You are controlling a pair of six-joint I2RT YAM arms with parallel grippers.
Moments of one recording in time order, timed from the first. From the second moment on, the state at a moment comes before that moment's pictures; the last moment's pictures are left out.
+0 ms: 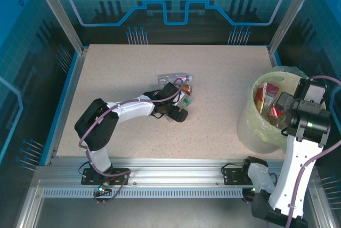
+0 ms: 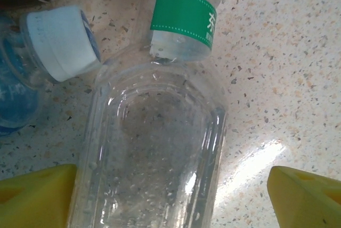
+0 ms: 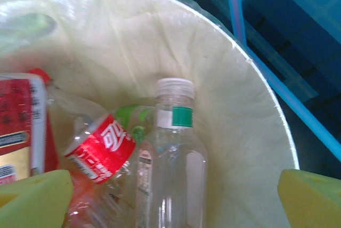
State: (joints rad) left arm -0.71 1.80 1.14 -0.39 0.04 -0.18; right arm -0.35 0.85 1.41 -1.32 0.37 0.12
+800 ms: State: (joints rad) left arm -0.72 1.84 1.14 -0.41 -0.05 -0.22; right arm -0.28 0.73 1.32 -1.00 -0.54 0.29
